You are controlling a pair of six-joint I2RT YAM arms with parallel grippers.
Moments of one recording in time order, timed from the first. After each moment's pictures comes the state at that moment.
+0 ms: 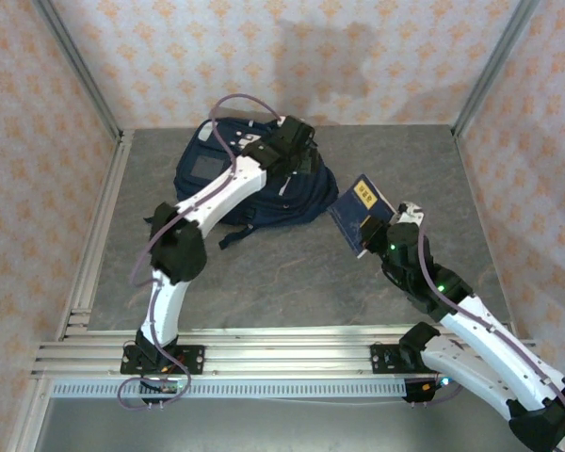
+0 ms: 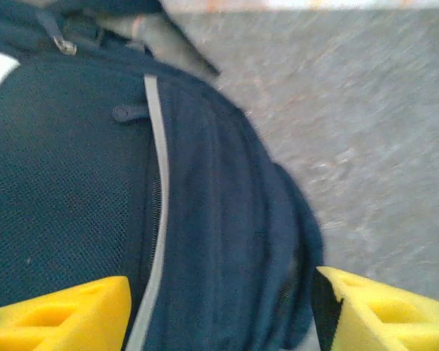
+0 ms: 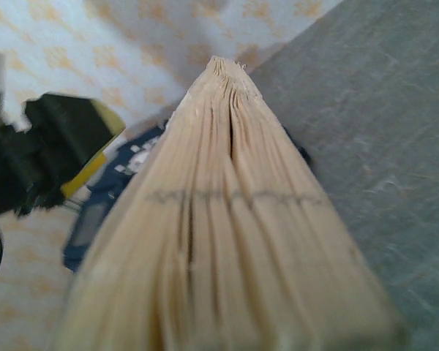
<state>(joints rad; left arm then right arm) -0.58 2.17 2.09 -0.74 -0.21 -0.46 0.62 0.69 0.67 -0.43 0.34 0.83</state>
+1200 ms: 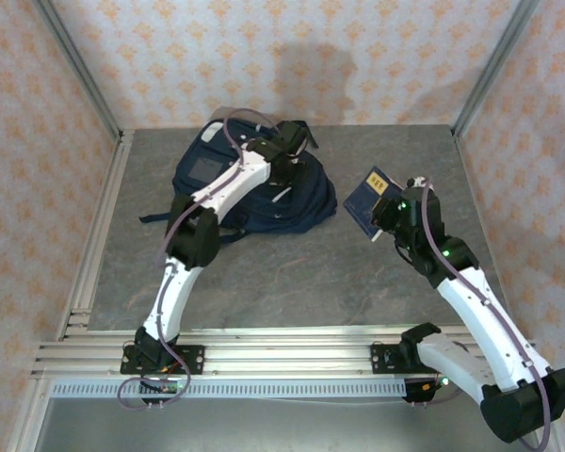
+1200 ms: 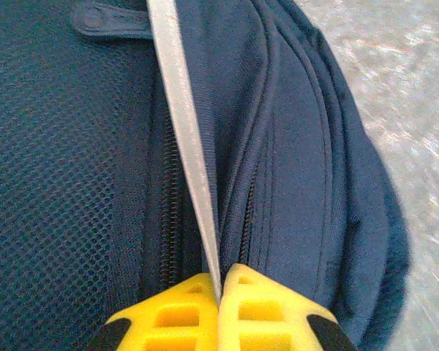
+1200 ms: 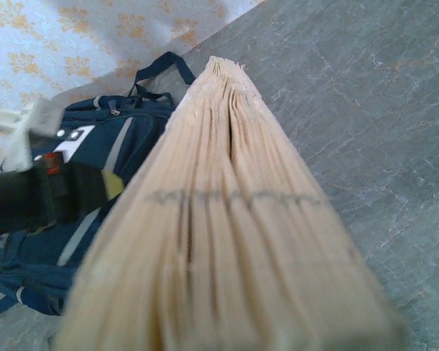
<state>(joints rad) -0.52 2.25 2.12 -0.92 0.04 -0.45 0.34 0.87 0.88 -0.57 0.12 0.71</state>
